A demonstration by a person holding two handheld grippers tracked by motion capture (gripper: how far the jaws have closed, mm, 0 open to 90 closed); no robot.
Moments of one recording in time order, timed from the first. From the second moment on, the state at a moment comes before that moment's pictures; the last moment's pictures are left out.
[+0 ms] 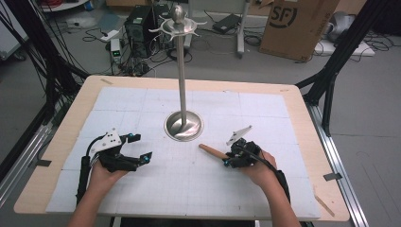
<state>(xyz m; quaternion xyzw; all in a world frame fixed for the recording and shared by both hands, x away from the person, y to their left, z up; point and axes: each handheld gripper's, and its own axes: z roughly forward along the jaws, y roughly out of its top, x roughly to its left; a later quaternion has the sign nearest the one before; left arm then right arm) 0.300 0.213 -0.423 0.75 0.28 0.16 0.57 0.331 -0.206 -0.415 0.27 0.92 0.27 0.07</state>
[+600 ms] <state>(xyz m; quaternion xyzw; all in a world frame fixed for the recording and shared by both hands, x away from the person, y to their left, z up) 0.300 0.212 -0.424 0.76 0.28 0.15 0.57 0.331 -0.204 -0.415 0.27 0.92 0.27 0.05</state>
